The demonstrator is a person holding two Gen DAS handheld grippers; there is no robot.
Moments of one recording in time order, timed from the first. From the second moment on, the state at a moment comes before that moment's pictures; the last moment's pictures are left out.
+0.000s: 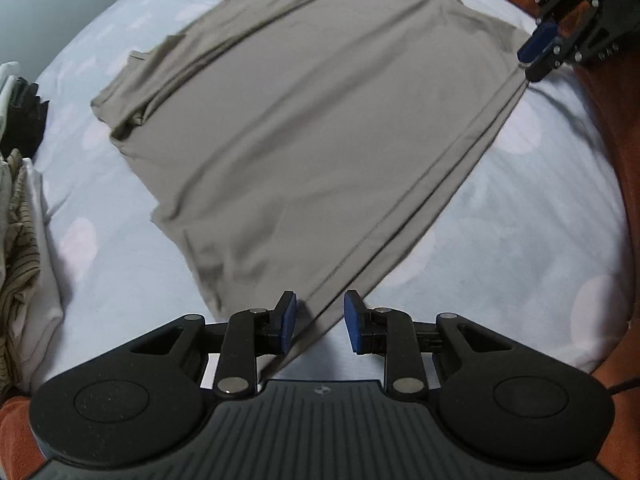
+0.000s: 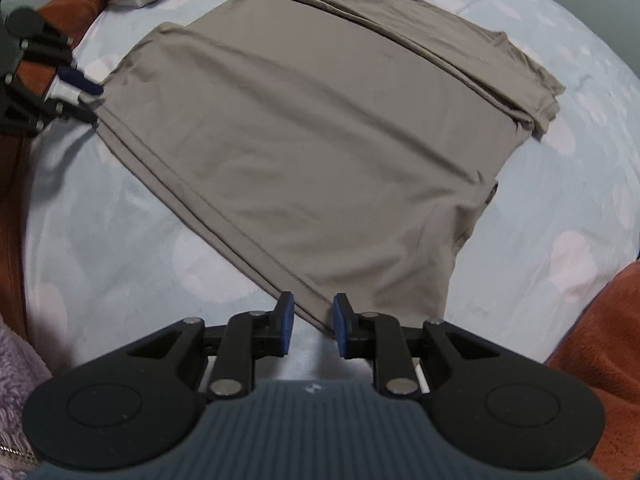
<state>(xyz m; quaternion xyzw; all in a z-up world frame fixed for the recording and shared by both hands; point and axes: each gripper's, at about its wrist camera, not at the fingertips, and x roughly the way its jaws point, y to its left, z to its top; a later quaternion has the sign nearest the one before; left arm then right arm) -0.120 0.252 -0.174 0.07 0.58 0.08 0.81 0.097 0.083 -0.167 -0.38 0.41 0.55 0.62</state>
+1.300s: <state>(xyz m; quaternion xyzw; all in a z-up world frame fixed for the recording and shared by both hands) -0.124 0.257 -0.193 0.19 0.60 0.01 0.78 0.115 0.092 -0.184 -0.52 0.37 0.57 0.52</state>
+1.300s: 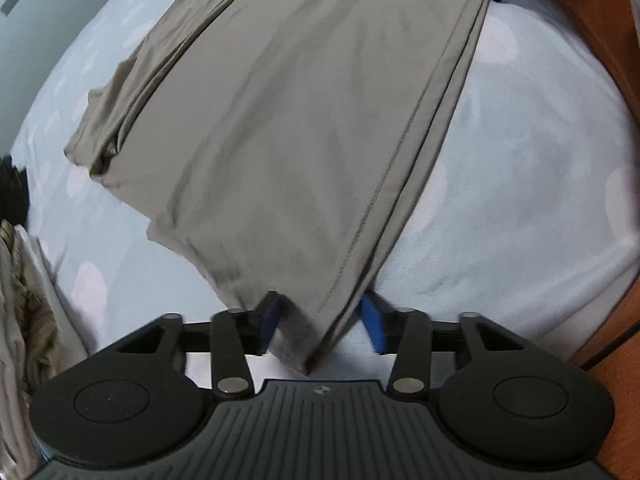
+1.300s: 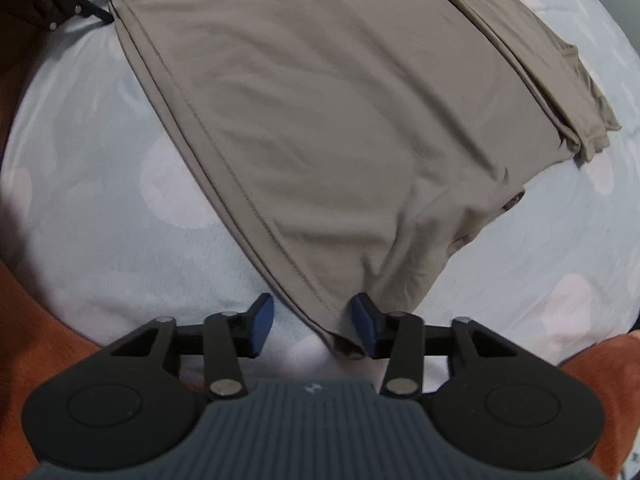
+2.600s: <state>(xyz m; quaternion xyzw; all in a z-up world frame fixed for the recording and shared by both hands) -0.208 0.158 0.037 0.24 0.36 0.25 0.86 -0.010 -0.065 0.044 -0.37 0.07 0.47 0.80</state>
